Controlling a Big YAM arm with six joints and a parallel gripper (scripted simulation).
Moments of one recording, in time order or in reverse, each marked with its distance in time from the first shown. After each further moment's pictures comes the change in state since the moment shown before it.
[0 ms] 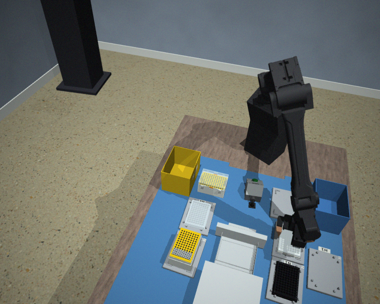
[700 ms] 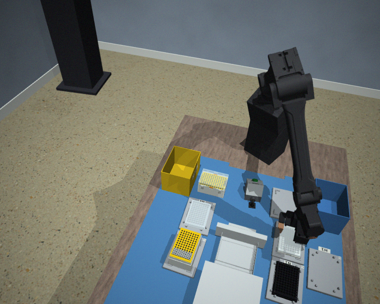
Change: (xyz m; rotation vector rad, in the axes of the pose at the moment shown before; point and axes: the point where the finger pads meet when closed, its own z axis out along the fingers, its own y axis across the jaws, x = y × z) arm -0.001 0.001 -0.027 -0.003 -0.003 -0.004
